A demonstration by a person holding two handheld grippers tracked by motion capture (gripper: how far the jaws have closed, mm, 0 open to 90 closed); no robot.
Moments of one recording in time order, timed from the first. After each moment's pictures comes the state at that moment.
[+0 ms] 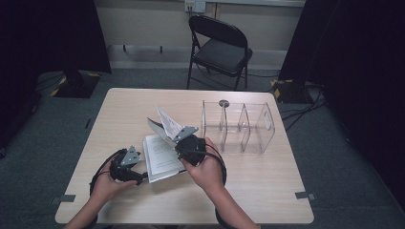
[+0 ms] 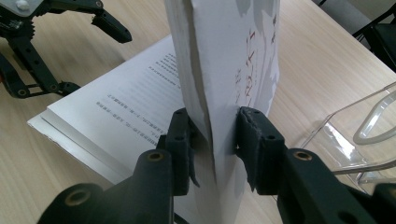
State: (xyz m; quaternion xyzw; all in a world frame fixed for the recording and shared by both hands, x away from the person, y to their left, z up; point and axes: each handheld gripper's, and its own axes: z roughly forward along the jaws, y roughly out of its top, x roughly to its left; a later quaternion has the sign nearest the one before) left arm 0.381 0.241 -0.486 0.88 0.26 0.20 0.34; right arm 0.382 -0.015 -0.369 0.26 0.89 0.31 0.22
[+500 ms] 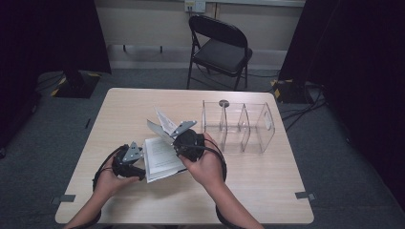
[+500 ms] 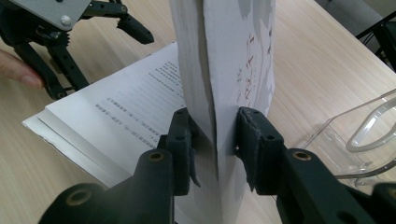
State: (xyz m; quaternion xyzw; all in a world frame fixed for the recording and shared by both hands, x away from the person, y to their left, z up) left arm 0.392 0.237 -0.480 0.88 0.25 0.22 0.35; right arm 0.383 -0.011 -0.349 0.26 0.89 0.30 0.20
